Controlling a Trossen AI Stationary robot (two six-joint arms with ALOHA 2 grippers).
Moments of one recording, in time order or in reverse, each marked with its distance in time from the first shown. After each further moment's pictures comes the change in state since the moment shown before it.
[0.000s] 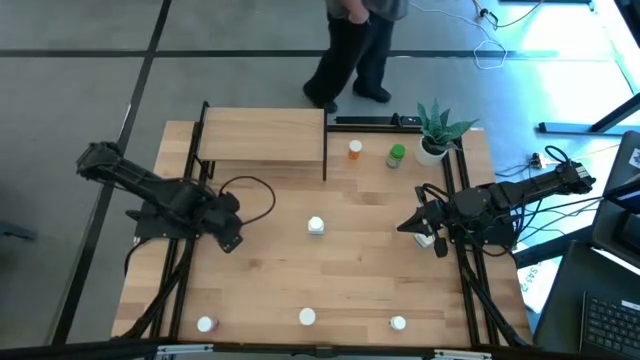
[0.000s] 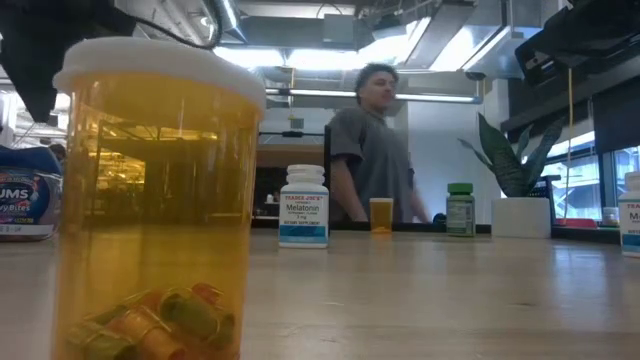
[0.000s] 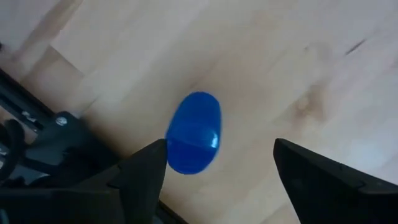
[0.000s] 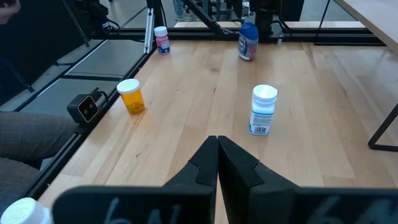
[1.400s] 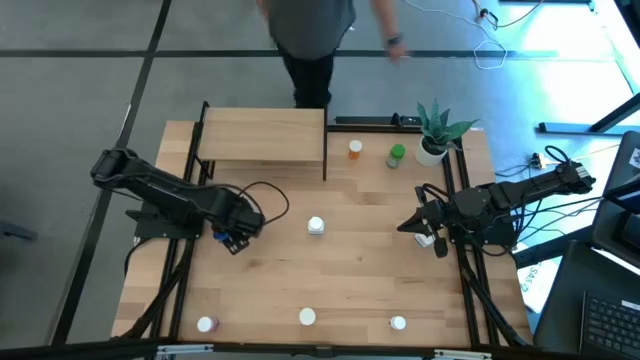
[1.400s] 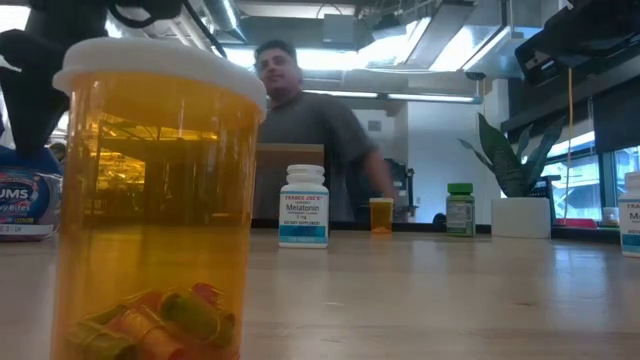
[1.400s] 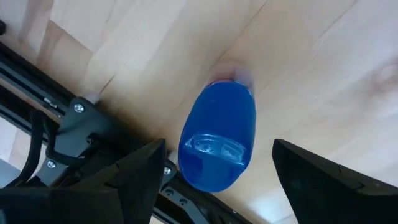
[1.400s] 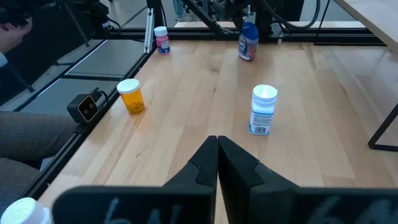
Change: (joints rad) left arm 0.133 0.256 0.000 -0.040 0.126 0.212; right arm 0.000 0.000 0.000 0.000 0.000 0.000
